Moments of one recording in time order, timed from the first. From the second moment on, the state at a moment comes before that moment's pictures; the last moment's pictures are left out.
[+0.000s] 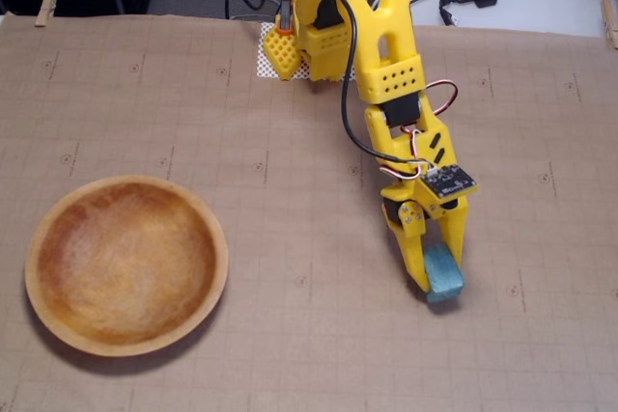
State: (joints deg) arm -27.2 78.8 128.4 -10.6 96.2
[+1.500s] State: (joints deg) arm 1.5 123.0 144.5 -10.5 92.6
